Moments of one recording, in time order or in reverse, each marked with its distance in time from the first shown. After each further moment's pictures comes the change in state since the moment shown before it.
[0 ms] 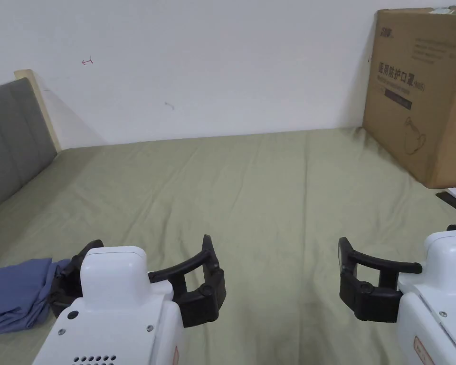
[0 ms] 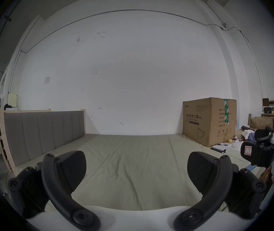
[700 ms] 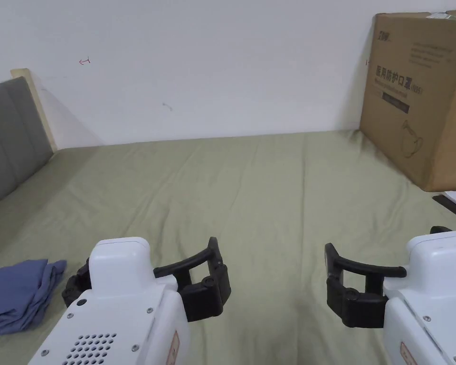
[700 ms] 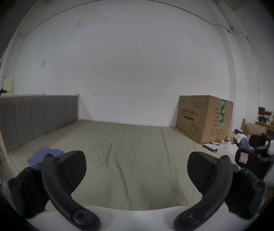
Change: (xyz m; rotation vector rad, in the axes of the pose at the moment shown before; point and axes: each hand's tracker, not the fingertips) left arm -0.003 0.002 -0.013 -0.128 -0.052 0.121; right arm -0.013 0.002 -0.001 -0.010 0.036 0.035
